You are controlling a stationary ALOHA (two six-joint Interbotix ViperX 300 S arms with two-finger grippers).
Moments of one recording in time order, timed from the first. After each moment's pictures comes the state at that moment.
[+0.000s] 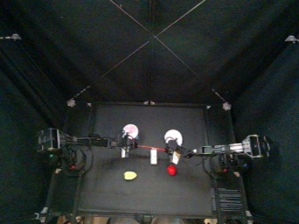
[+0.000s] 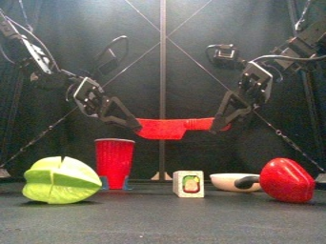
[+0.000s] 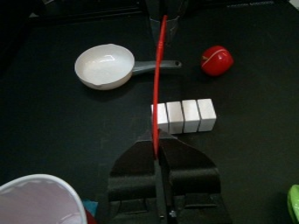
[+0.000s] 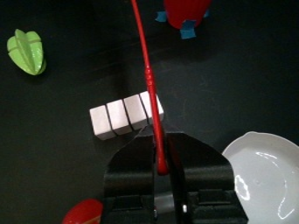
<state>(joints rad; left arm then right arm) 0.26 -0.10 0.95 0.45 -0.55 -0.18 -0.09 -0.29 0.92 -1.53 0.12 1.68</state>
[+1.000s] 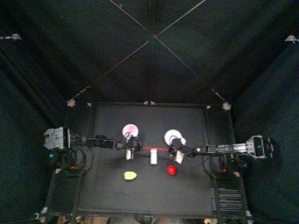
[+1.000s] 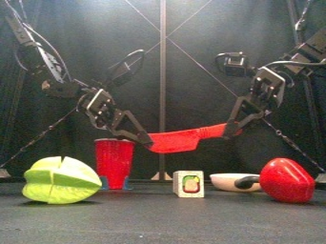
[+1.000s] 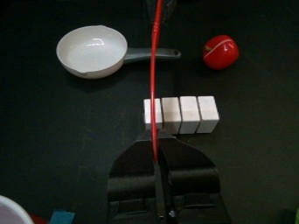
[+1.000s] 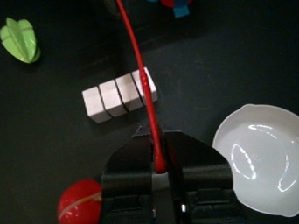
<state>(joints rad) 0.21 0.05 0.87 0.38 -0.55 -0.18 -0.14 -0.33 1.01 -1.48 0.08 1.68</state>
